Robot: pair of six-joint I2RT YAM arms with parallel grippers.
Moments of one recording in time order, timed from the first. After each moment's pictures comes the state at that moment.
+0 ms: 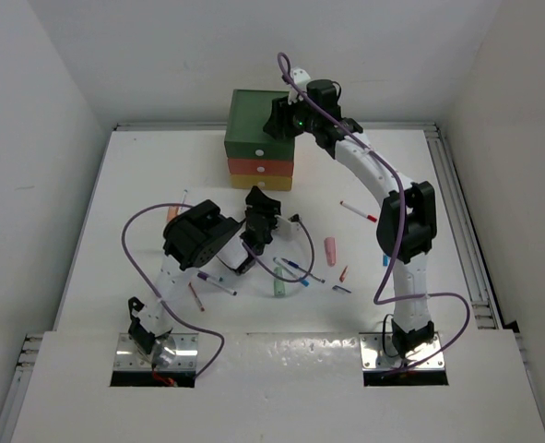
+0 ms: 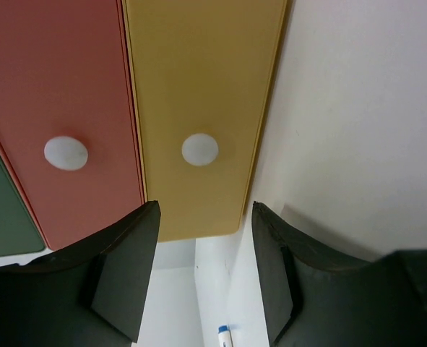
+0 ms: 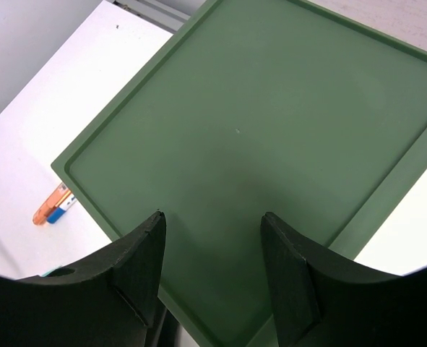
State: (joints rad) left arm -0.71 2.27 0.87 1.30 -0.52 1.38; right arm 0.41 2.14 1.95 -0.19 -0.33 0.10
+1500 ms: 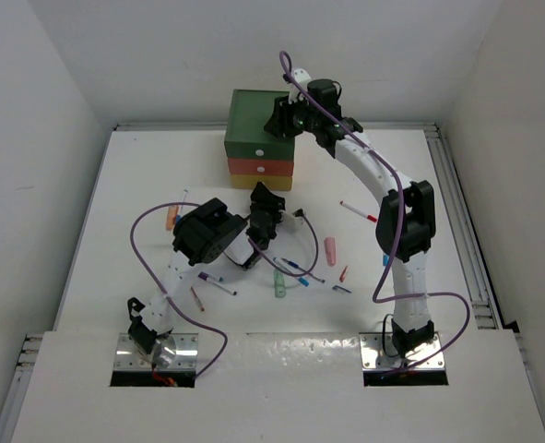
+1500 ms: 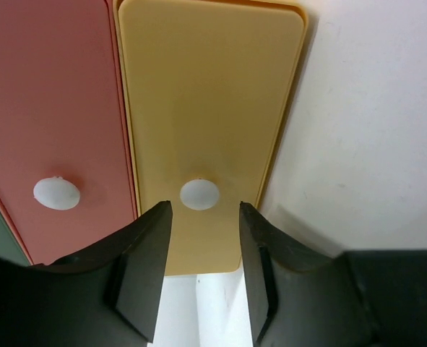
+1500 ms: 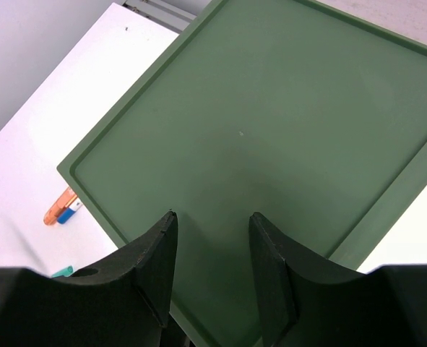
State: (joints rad) left arm -0.69 2.40 1.01 1.36 -0.50 1.41; right arm 0.40 2.16 1.97 -0.18 -0.36 0.13
